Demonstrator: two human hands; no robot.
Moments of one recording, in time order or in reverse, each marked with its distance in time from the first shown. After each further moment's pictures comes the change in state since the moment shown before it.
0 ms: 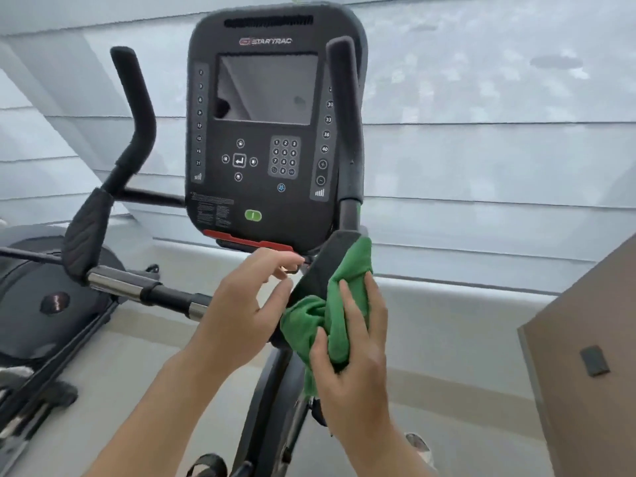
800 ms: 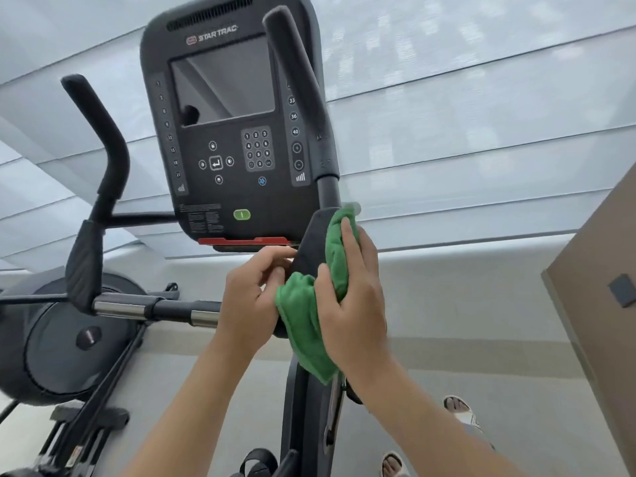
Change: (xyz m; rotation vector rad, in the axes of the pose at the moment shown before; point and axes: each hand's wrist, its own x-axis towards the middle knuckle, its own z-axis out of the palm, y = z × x) left_hand 0.006 -0.017 0.028 -0.198 -0.009 -0.148; right_hand 0.041 -0.005 0.010 0.078 0.083 0.208
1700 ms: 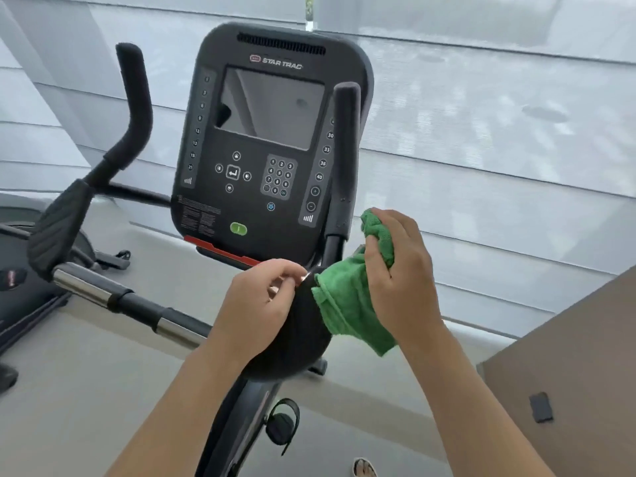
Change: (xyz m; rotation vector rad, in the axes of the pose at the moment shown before) left_hand 0.037 0.032 0.016 0.020 0.149 -0.081; right_hand 0.147 -0.039 -0.069 -0.295 -0.208 -0.333
